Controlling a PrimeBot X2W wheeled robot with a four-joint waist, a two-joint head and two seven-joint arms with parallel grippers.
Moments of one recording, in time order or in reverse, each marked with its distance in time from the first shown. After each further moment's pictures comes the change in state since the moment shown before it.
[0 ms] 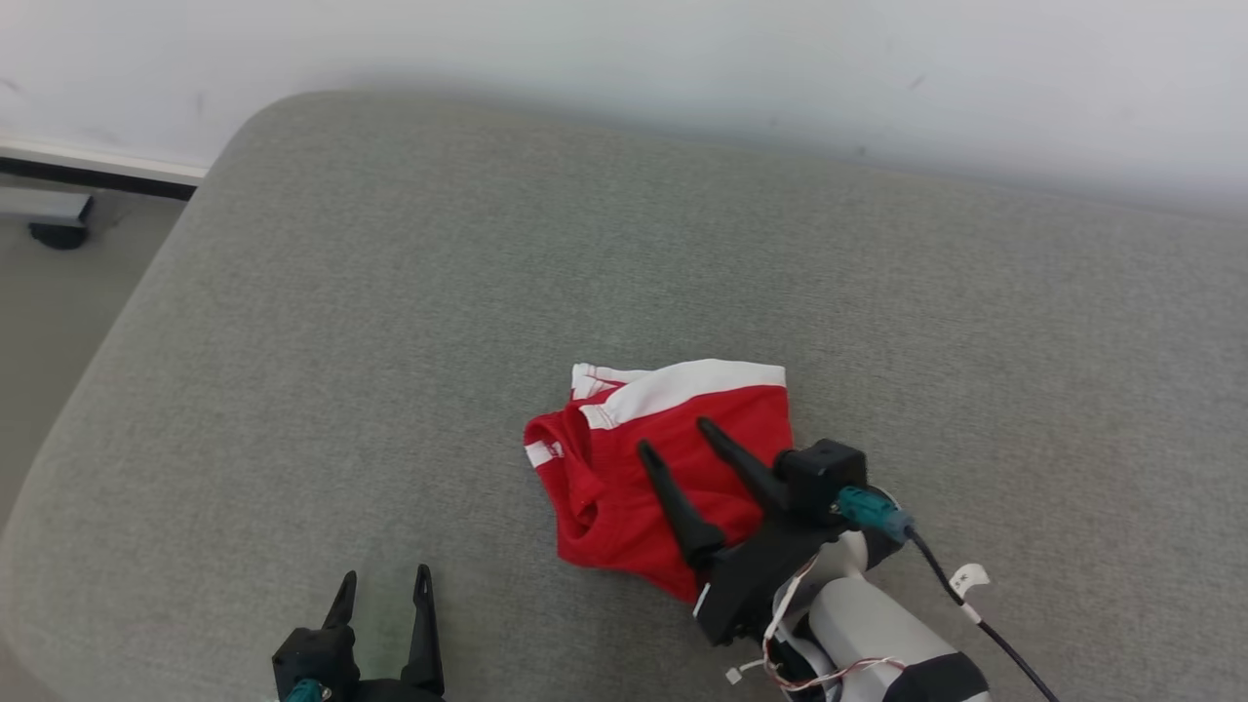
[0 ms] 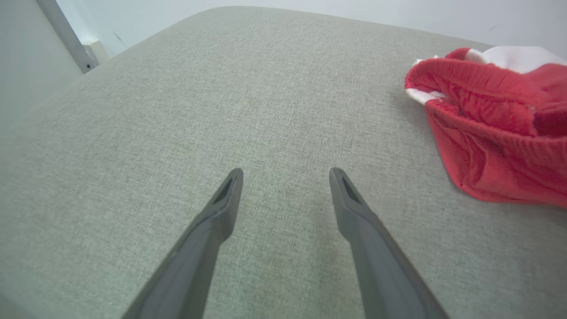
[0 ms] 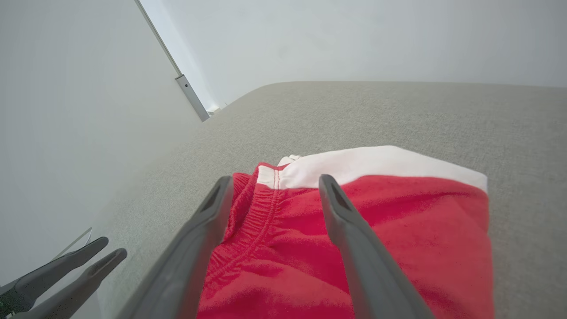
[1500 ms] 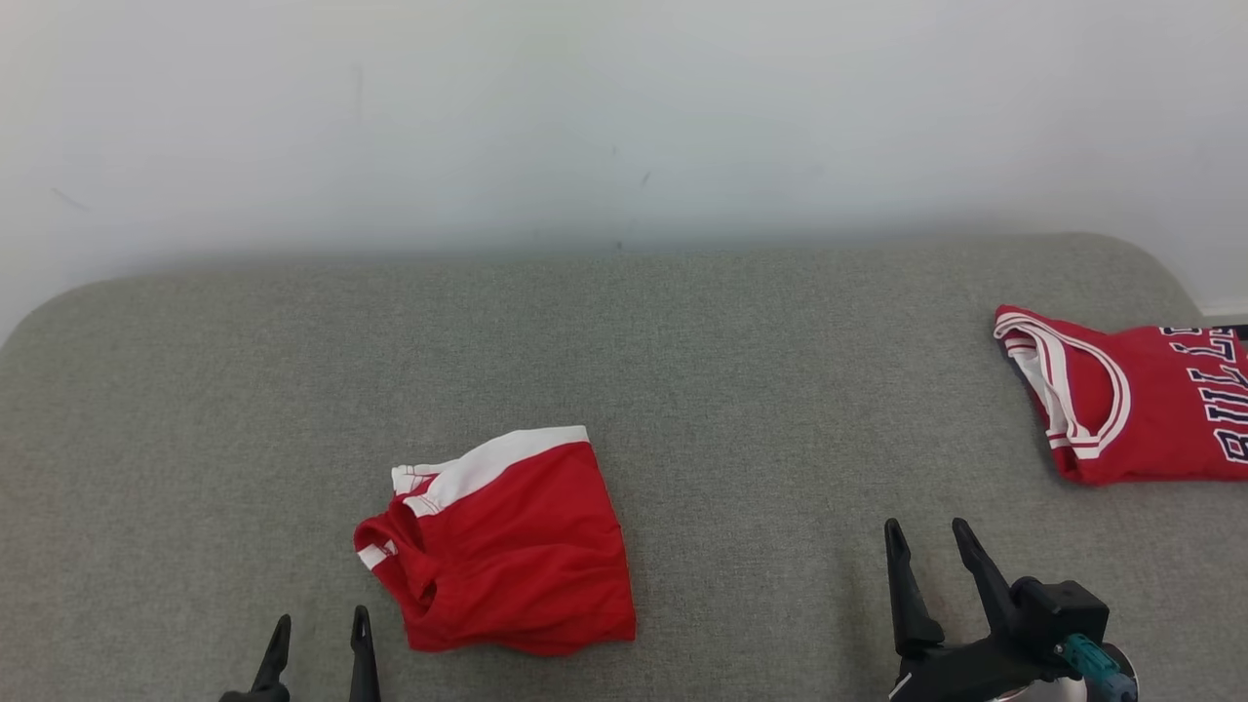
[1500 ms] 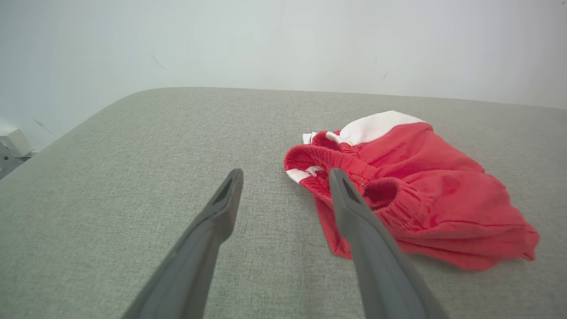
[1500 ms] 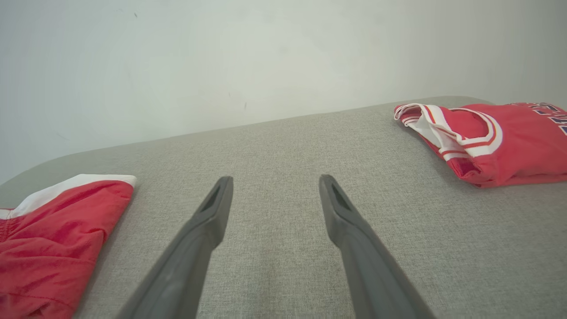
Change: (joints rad) left arm 0.154 0.000 0.151 -0.171 0.112 -0.061 0.000; right arm 0.402 0.000 -0.582 -0.253 -0.315 0.000 -0.019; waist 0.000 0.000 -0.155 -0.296
